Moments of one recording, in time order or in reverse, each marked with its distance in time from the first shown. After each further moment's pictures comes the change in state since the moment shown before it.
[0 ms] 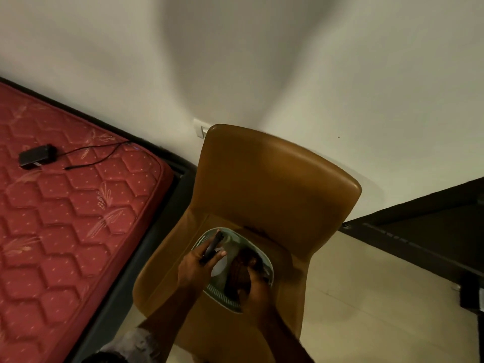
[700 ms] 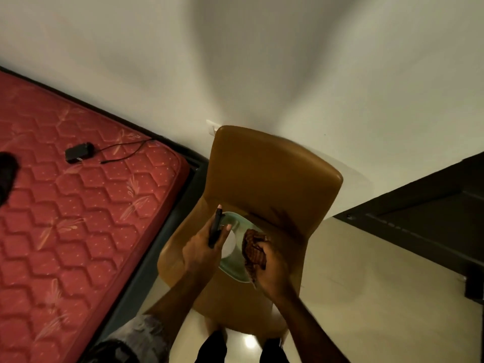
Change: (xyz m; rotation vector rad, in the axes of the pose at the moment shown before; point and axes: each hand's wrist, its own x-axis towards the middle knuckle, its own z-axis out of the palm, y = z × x) left_hand -0.088 0.108 -0.042 0.204 0.208 0.042; right_hand -0.081 -0.038 -0.062 -0.029 0.122 -0.118
